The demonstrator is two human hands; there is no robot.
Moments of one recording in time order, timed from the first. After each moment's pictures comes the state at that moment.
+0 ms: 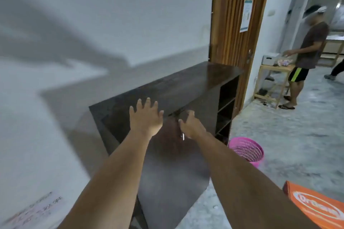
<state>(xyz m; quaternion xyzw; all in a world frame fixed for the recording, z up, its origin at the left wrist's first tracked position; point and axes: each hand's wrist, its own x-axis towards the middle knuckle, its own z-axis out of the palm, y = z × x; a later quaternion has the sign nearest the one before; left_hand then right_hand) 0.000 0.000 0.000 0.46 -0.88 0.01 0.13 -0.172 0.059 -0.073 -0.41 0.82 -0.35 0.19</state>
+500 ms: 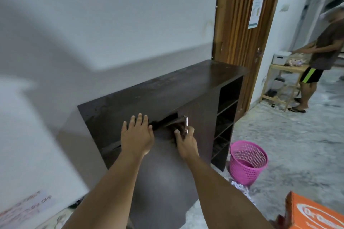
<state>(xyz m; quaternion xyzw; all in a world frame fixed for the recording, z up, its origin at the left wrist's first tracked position) -0.025 0.002 -0.065 0.52 -0.84 0.04 0.12 -0.192 0.069 -0.150 -0.35 0.74 -0.53 0.25</state>
